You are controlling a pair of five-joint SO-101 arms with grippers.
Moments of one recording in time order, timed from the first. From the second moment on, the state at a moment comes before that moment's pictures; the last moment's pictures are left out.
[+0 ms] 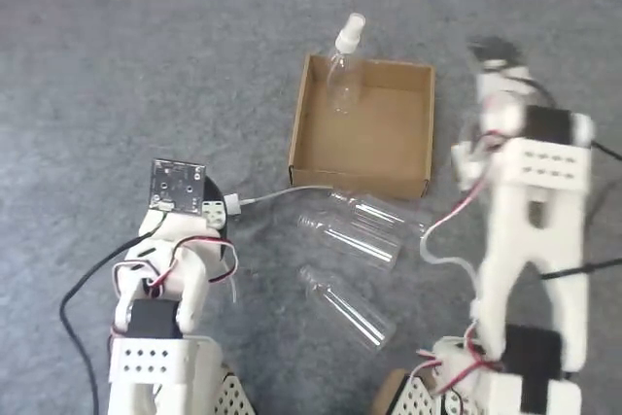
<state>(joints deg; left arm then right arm) -5.2 -82.1 85.8 42.3 -1.4 2.8 -13.0 9.3 85.3 18.9</state>
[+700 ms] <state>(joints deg) -15.0 -81.9 83.4 42.3 -1.3 -41.2 -8.9 9.1 71.5 5.9</state>
